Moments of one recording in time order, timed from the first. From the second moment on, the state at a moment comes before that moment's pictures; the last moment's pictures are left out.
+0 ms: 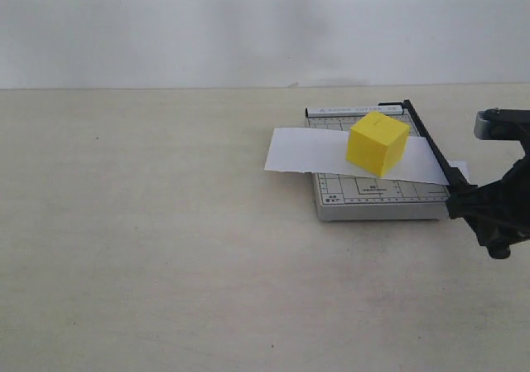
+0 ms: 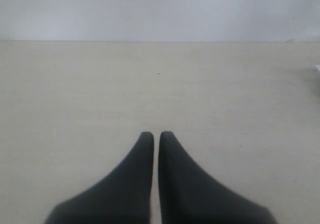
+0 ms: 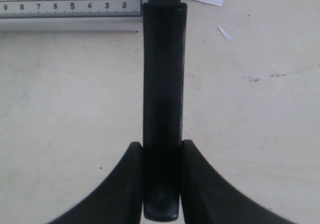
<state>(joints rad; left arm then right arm) 0.00 0.21 0.00 -0.01 0.14 0.01 0.06 1.58 -0.78 0.20 0.58 -0.17</state>
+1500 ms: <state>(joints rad) 0.00 0.21 0.00 -0.01 0.14 0.01 0.06 1.58 -0.79 0.20 0.66 -0.18</state>
